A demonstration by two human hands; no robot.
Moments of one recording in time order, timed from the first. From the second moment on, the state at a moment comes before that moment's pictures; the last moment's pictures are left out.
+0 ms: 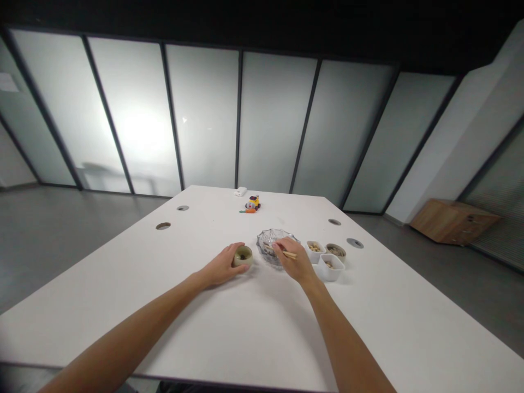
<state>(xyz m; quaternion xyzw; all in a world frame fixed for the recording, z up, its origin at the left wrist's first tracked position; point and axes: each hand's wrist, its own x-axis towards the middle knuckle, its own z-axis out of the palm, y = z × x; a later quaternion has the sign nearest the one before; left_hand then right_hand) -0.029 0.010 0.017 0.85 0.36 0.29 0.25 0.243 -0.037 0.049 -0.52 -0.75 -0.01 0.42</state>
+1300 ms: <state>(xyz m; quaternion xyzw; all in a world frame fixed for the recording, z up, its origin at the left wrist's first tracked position) -0.028 0.009 0.017 0.85 0.36 0.29 0.25 0.243 -0.036 0.046 -0.49 -0.77 0.01 0.40</state>
